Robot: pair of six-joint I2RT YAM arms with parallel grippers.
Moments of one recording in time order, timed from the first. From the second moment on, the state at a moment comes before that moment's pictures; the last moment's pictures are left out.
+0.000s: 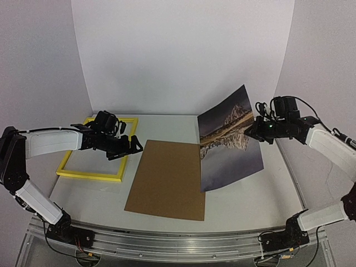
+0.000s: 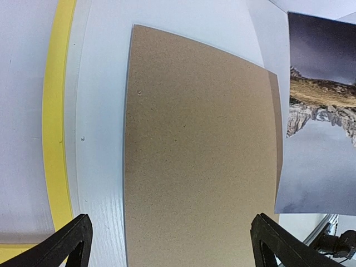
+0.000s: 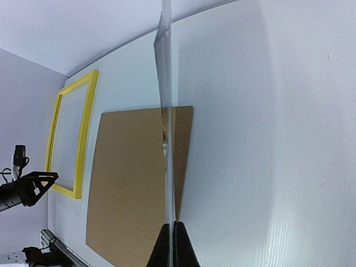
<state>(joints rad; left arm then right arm) -0.52 1.50 0.97 -0.32 0.19 -0.60 0.31 1.26 1.09 -0.51 -0.26 0.57</state>
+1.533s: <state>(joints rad) -0.52 1.30 1.01 -0.44 -0.02 -0.60 -0.18 0.64 0.84 -0.81 -0.19 0.48</state>
